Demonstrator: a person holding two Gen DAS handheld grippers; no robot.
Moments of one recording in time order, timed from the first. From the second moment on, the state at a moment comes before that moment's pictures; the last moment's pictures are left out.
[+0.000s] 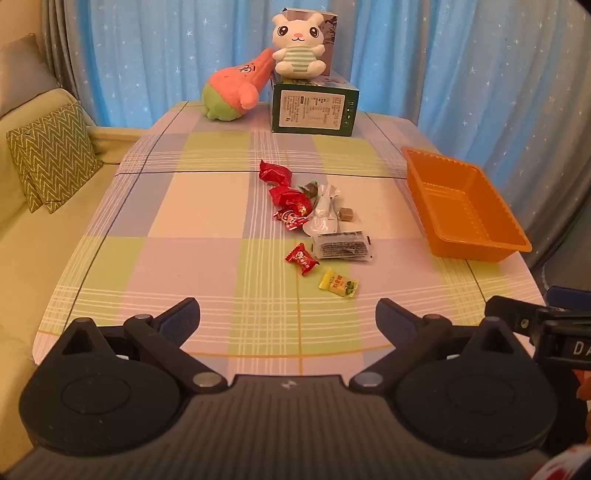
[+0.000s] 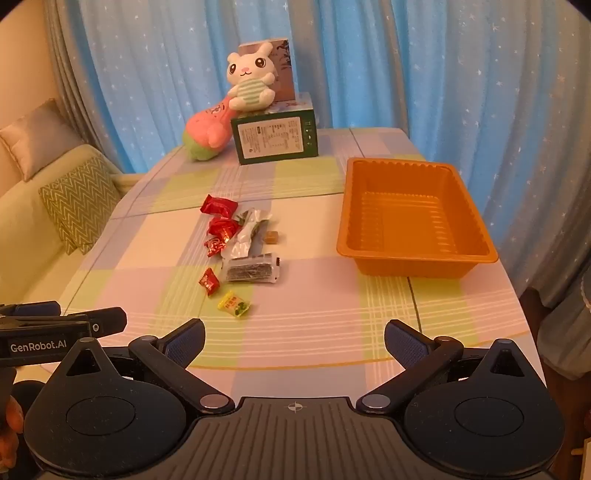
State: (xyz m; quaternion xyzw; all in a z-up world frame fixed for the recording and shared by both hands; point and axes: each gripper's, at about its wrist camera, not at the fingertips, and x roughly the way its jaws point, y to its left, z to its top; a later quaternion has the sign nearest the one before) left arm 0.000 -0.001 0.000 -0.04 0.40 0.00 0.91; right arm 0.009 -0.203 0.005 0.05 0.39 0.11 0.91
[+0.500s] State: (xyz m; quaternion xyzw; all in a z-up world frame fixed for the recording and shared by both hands) left arm -0.006 -0.005 -0.002 -0.04 0.40 0.01 0.92; right arm 0.009 -0.196 0.006 0.05 0.39 0.11 0.91
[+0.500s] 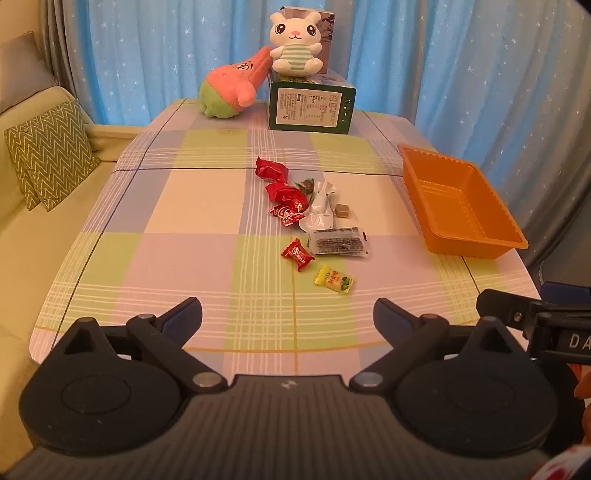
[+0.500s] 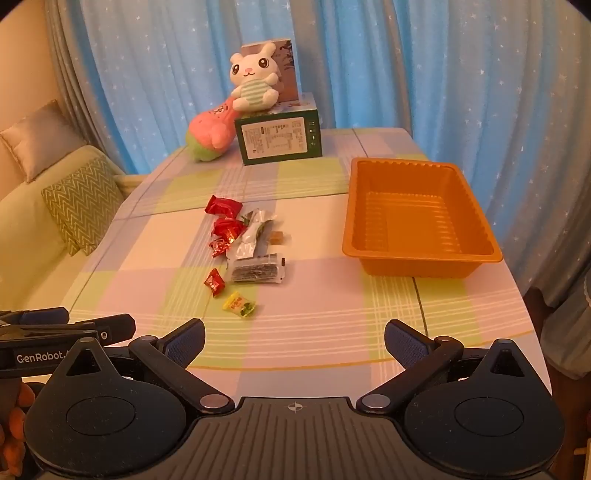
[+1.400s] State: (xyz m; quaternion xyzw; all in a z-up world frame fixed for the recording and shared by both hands) left arm -0.003 -0.007 0.004 -0.05 0.40 0.00 0.92; right arm 0.008 -0.198 0.011 0.06 0.39 0.11 0.91
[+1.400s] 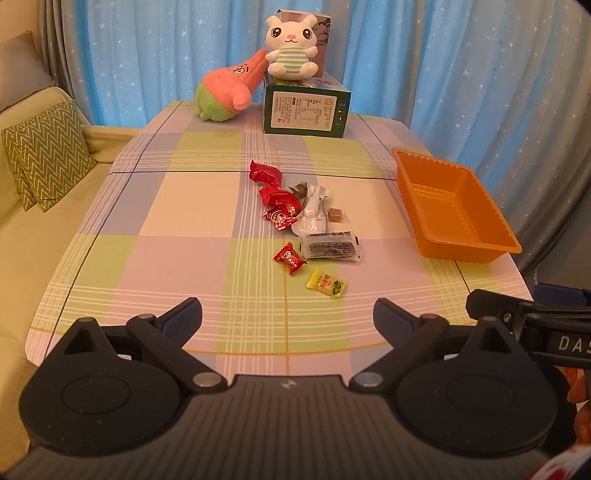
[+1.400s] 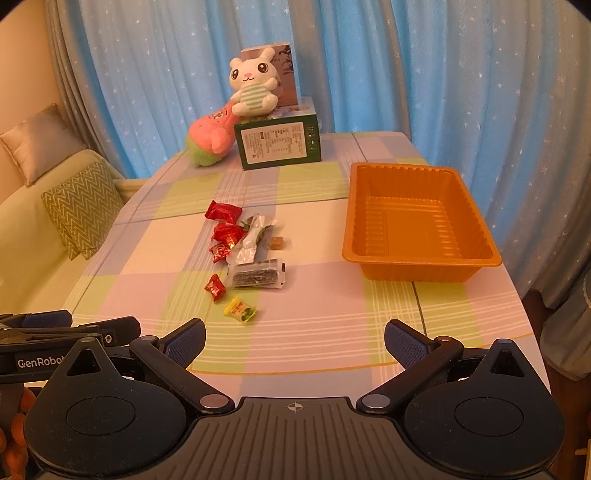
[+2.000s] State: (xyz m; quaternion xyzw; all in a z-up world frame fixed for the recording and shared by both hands) left arm -0.004 -0.008 0.008 -0.05 0.40 0.00 0.92; right arm 0.009 -0.198 0.014 0.05 0.39 0.11 0.91
